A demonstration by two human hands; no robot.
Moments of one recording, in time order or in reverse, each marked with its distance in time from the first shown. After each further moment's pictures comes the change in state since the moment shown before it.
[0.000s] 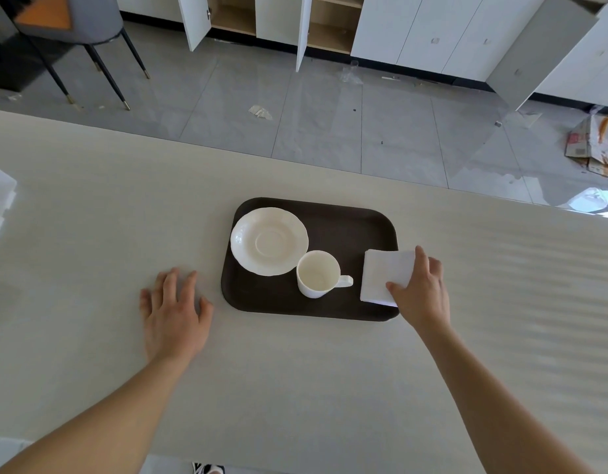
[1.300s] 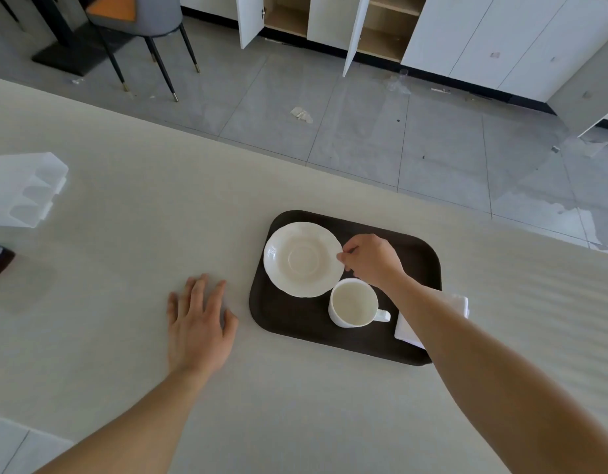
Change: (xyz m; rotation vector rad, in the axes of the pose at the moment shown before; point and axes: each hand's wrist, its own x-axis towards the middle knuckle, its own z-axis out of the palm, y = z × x) left_hand 0.003 0.001 -0.001 0.038 -0.023 -0.012; right_hand 0.074 -0.149 0.058 -0.030 -0.342 -0.369
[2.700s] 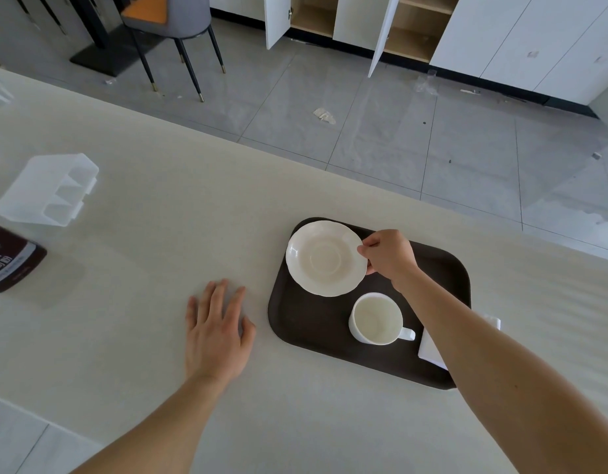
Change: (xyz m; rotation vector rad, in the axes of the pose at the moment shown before) left_hand 0.000 -0.005 0.009 0.022 0.027 0.008; right_hand 0.035 -0.012 0.003 0.259 0.008 0.130
